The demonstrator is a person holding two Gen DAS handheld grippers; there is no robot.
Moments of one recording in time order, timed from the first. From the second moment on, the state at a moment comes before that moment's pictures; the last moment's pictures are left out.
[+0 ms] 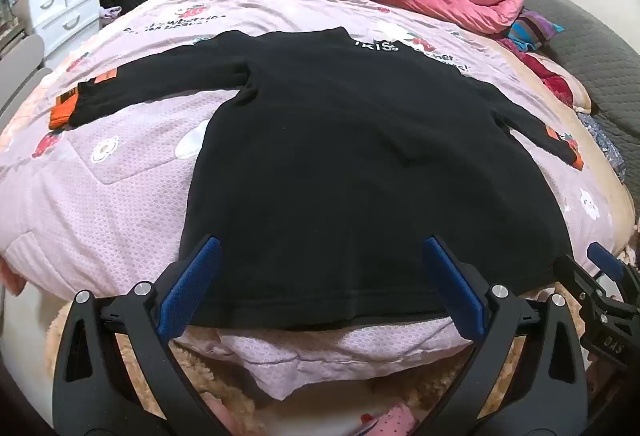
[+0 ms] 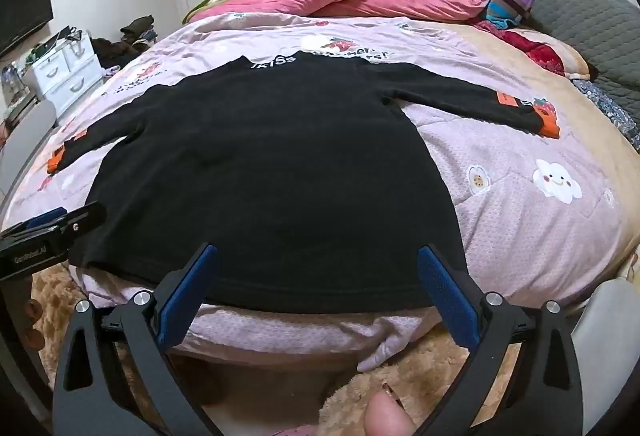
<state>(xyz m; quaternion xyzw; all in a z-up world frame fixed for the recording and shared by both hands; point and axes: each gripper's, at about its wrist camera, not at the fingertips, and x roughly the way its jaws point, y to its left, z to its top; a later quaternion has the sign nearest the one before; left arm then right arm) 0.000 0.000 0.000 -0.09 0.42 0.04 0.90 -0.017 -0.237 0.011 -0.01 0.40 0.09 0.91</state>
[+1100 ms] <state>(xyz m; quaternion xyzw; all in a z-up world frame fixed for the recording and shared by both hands) 0.002 -0.002 0.007 -0.09 0.42 0.04 0.90 -0.020 -0.231 0.022 -0.02 0.39 0.08 0.92</state>
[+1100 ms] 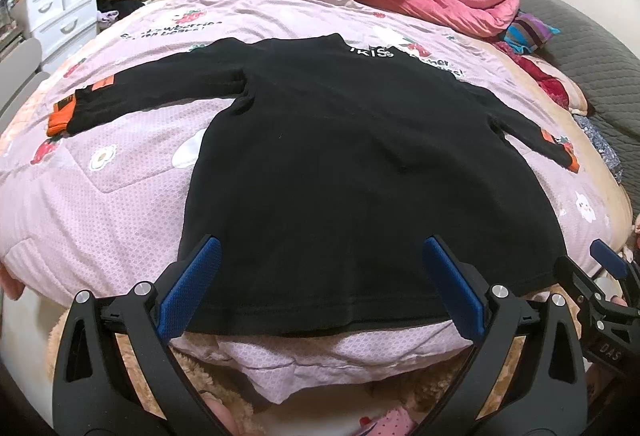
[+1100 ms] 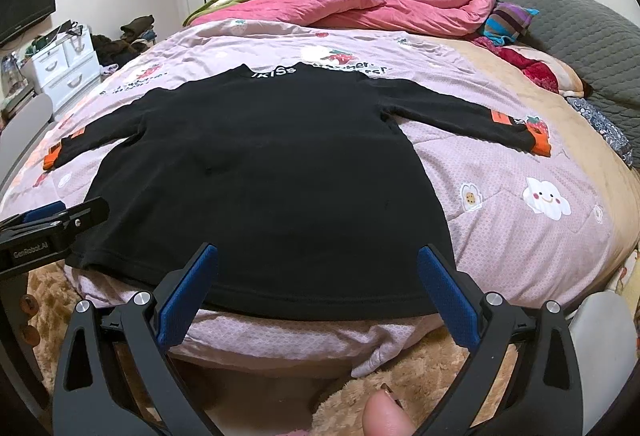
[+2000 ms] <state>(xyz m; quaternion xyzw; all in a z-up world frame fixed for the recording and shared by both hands) 0.005 -0.004 0.014 -0.09 0.41 0.03 0.91 -0.021 -0.224 0.031 -0.02 0.38 0.08 0.92</state>
